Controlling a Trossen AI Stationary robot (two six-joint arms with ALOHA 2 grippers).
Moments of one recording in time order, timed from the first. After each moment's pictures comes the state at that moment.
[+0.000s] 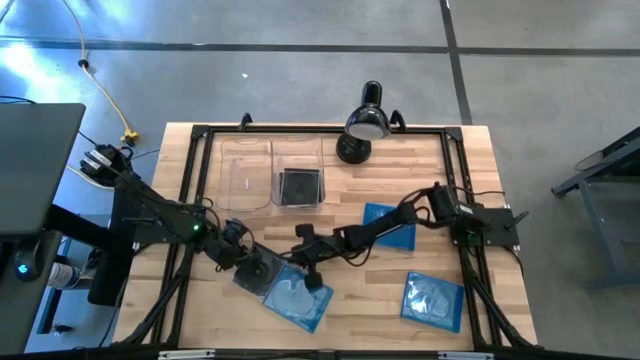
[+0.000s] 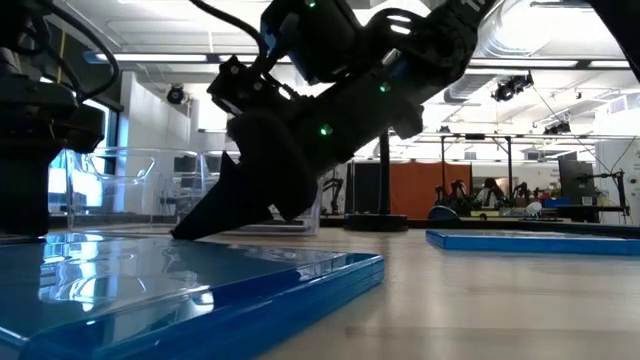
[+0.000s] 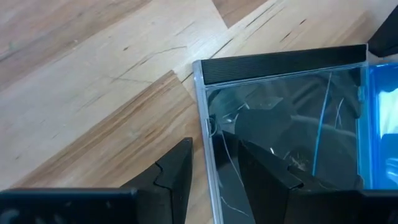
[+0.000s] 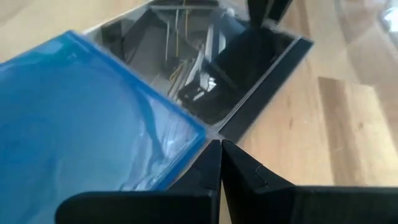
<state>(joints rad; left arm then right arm) -0.59 1.16 0.40 -0.37 -0.25 -1.52 0.20 2.26 1.36 0.32 0.03 -0.03</state>
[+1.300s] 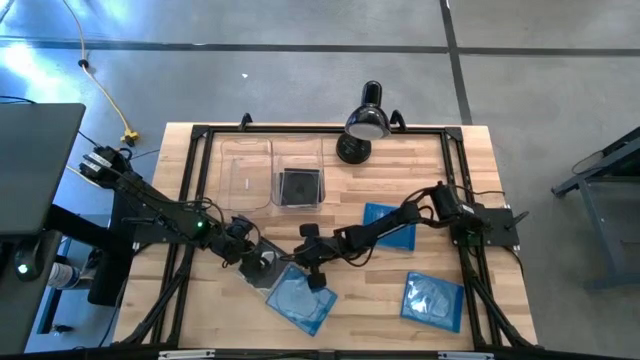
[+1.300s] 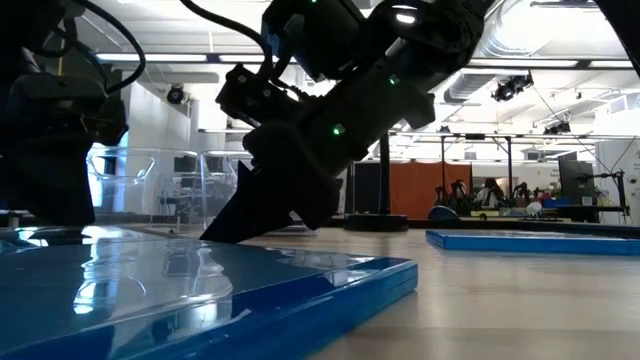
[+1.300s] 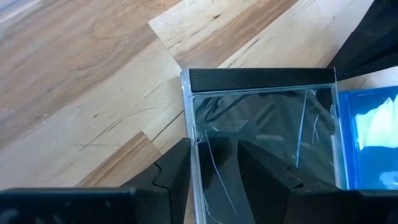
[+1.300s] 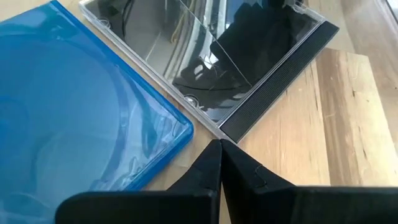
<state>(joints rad) -0.52 1.16 0.40 -0.24 -0.33 -1.37 0.20 2.25 1.36 0.20 0.09 -0.03</state>
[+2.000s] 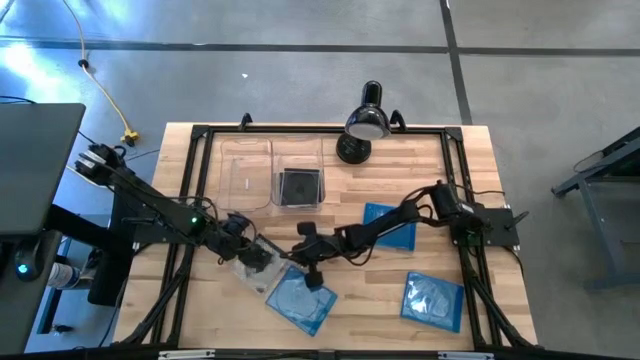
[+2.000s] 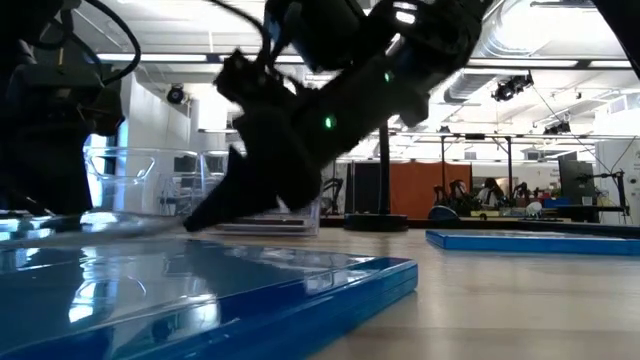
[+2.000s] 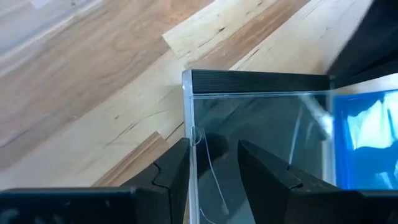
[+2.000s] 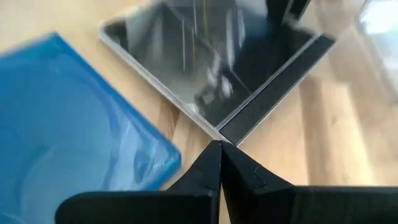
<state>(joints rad) -0.52 1.06 0.39 -0.32 -0.34 -1.36 0.18 2.23 1.35 0.29 0.10 -0.06</state>
